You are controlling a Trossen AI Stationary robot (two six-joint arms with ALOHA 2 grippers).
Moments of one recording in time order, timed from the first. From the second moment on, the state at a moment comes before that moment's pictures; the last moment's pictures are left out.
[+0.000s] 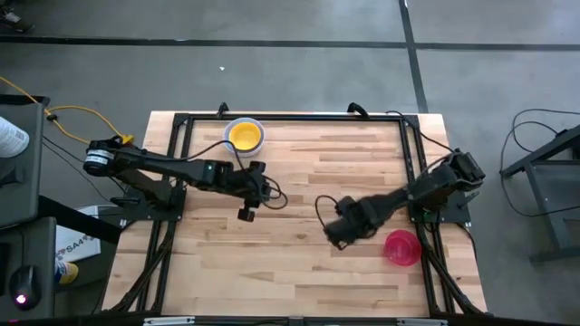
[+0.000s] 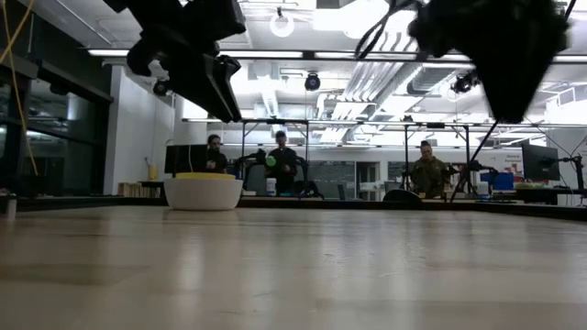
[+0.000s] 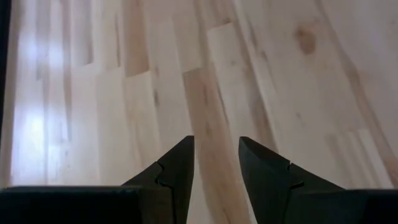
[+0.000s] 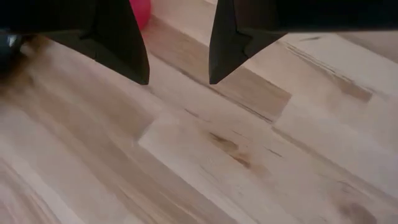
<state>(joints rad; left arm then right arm) -0.06 1.36 0.96 -0.44 -0.16 0.26 0.40 1.70 1.34 -1.27 0.07 1.35</state>
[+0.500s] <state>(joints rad) -0.12 1.36 0.96 -0.44 -0.14 0.25 0.69 1.70 1.35 -1.30 0.07 1.93</state>
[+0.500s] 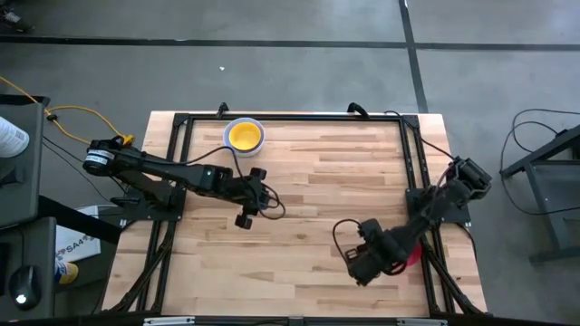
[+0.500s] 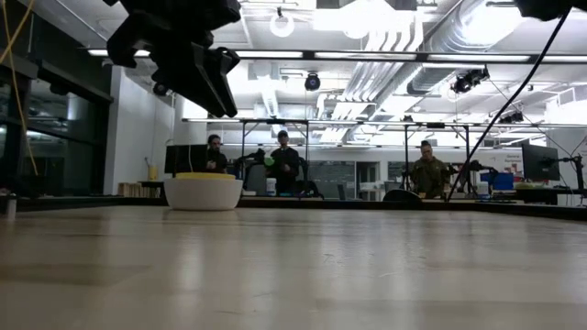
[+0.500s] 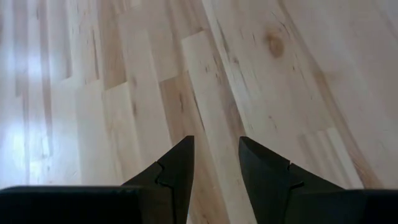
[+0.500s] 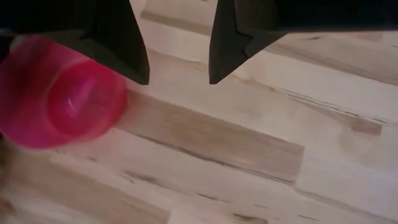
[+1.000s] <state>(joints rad) -0.12 1.36 0.96 -0.44 -0.14 0.23 0.83 1.70 1.27 -1.31 -0.04 2.17</state>
